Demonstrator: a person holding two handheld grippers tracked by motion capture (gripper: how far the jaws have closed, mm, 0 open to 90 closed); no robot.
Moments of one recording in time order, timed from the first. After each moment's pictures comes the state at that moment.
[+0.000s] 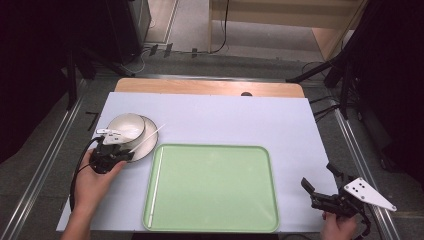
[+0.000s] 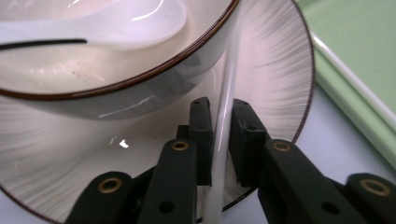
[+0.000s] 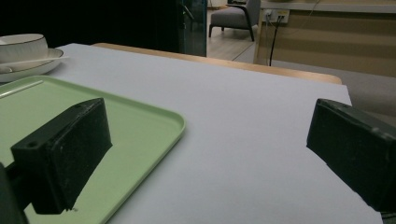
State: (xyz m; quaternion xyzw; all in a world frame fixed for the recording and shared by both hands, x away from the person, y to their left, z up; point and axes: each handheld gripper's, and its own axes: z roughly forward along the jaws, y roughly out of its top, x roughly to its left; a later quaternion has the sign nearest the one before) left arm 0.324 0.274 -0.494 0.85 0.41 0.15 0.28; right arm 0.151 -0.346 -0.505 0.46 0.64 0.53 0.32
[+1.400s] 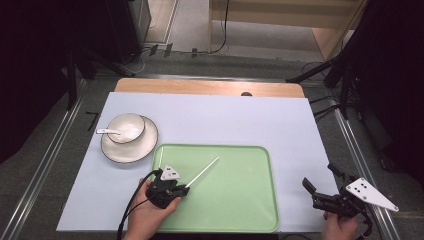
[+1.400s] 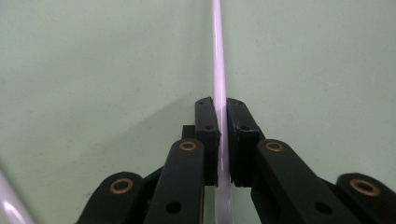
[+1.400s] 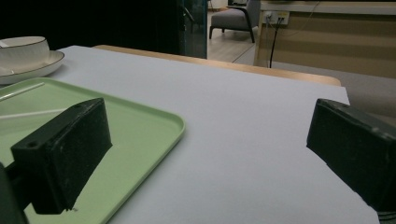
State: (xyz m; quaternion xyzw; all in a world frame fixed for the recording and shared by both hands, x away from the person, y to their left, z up) left arm 0.228 0.126 -0.513 0.87 0.38 0.04 0.32; right arm 0.150 -0.348 -0.504 0.46 0.64 0.53 0.32
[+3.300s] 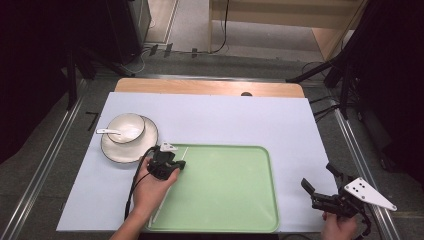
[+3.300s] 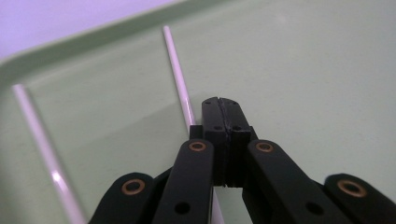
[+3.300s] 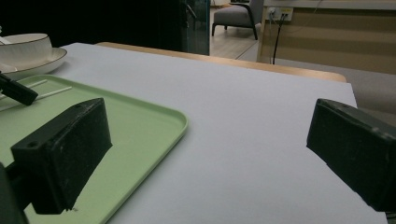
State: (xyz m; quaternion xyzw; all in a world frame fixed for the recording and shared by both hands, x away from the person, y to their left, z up) left arm 0.300 0.134 -0.513 0.83 0.45 0.08 0.32; right arm 0.152 -0.347 -0.506 0.46 0.64 0.53 0.31
